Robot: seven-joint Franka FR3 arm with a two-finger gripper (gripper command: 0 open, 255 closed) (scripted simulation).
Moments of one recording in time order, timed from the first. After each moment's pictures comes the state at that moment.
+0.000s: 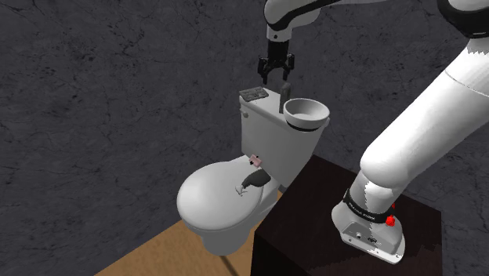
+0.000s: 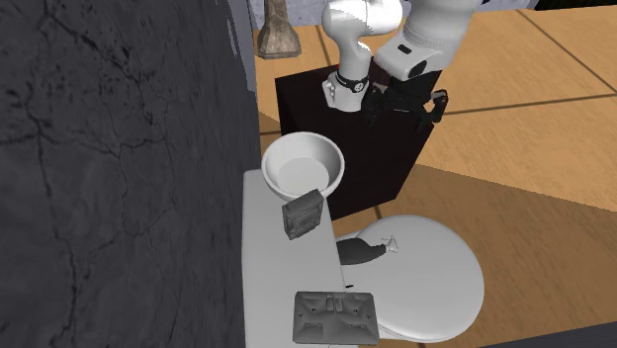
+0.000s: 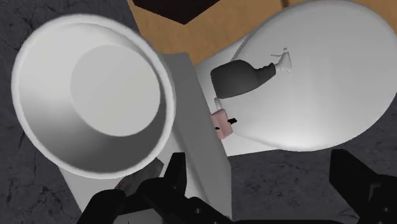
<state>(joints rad) -0.23 -0.21 -0.08 -2.13 -0.07 1.93 0.24</state>
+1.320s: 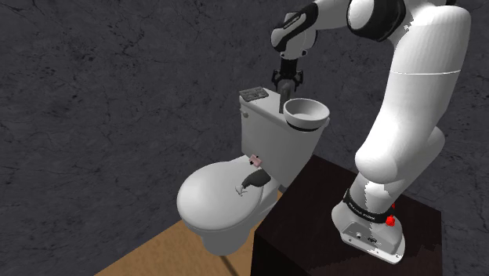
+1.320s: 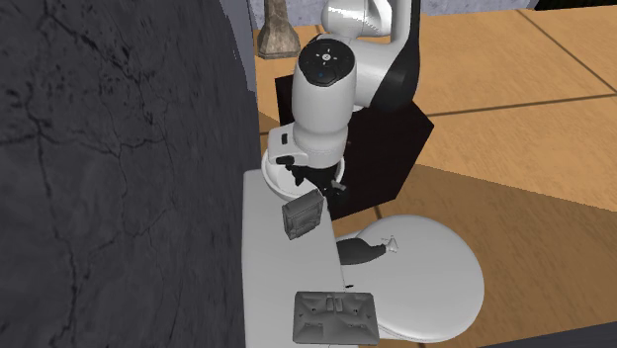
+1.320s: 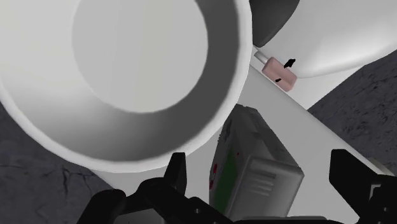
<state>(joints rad) -0.39 0.24 -0.23 -1.86 0.03 2.07 0.44</state>
